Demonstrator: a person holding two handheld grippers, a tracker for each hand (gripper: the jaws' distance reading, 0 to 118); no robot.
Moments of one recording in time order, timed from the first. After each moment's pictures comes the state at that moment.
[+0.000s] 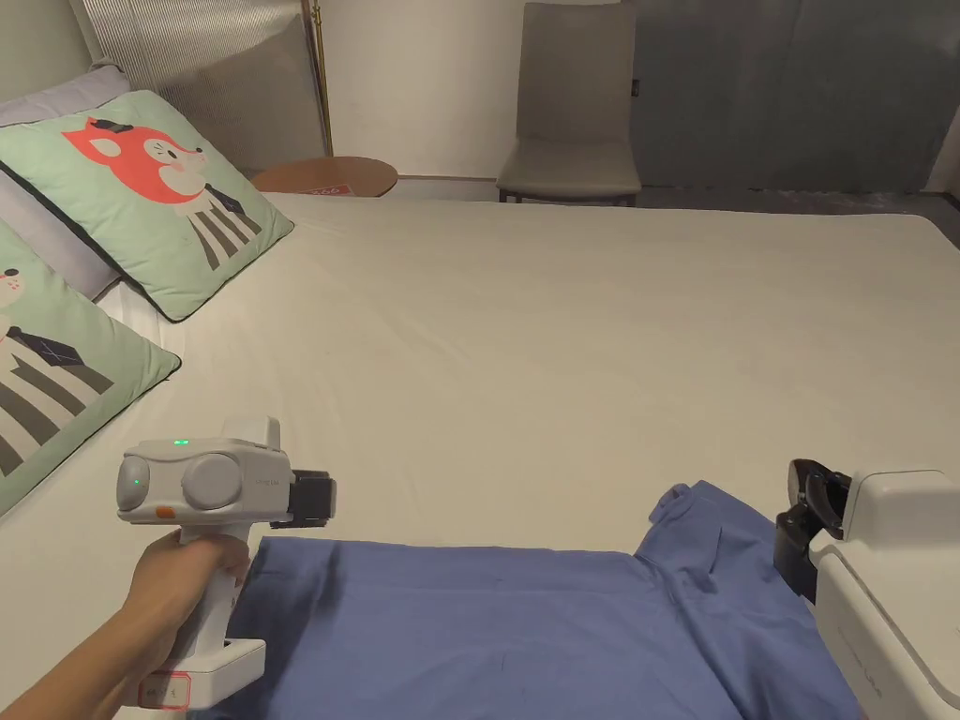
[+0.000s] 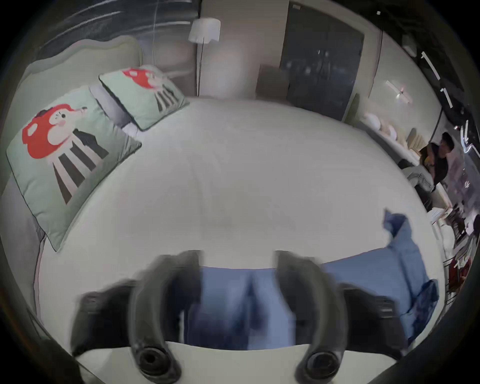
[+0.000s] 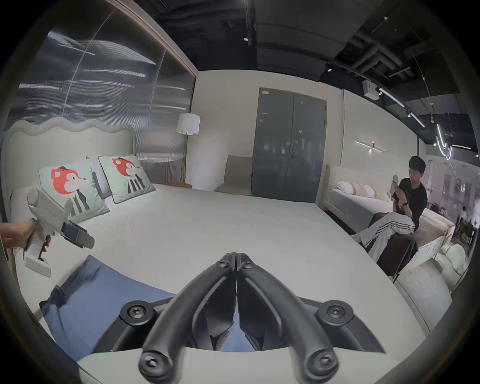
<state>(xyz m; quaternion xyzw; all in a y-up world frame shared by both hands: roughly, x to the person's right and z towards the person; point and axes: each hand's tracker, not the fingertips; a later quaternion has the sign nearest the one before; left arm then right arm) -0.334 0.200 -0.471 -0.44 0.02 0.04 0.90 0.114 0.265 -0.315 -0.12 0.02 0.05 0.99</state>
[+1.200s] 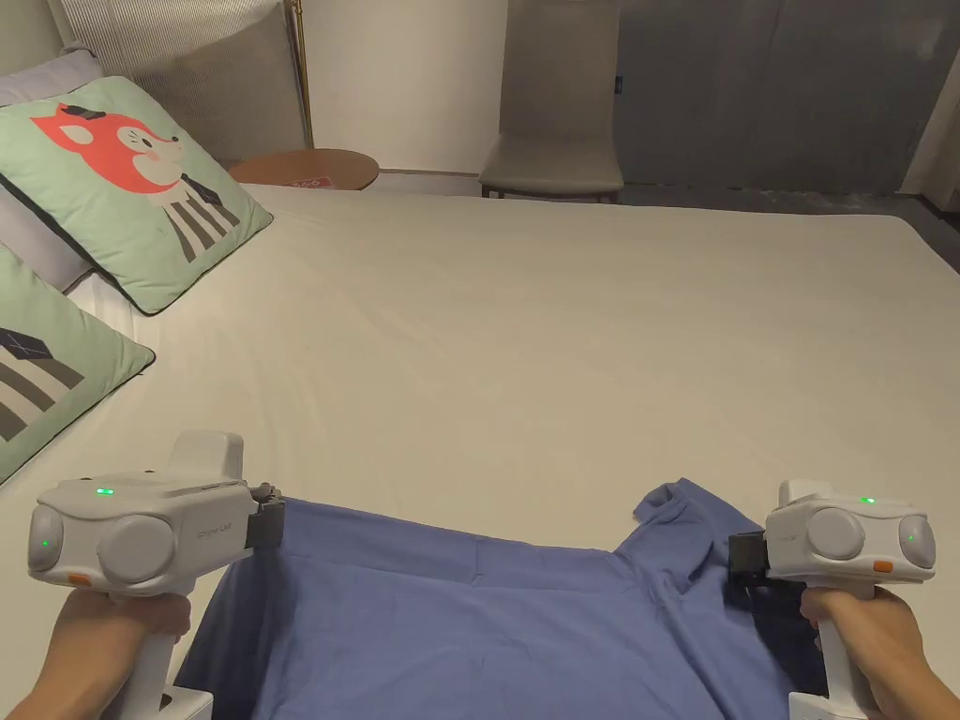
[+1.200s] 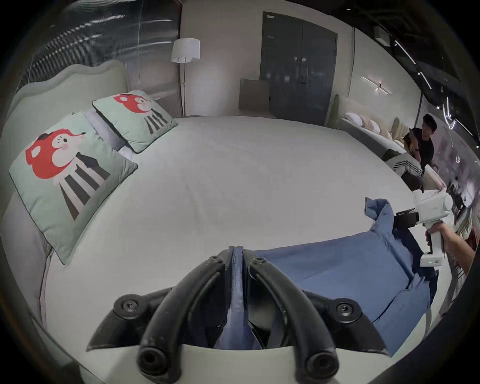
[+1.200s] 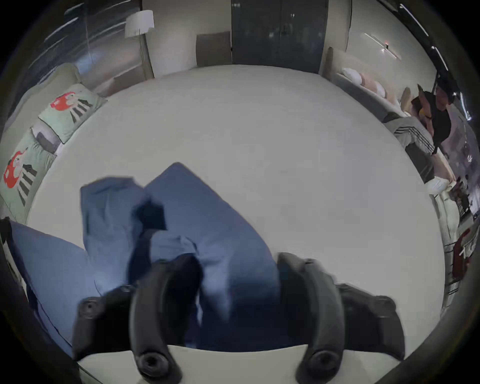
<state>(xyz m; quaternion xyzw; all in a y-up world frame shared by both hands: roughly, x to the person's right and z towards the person) -0.331 0.228 -0.406 -0.36 -0.03 0.01 0.93 0.186 0.136 -0.481 -0.48 -0.02 -0.01 0.88</state>
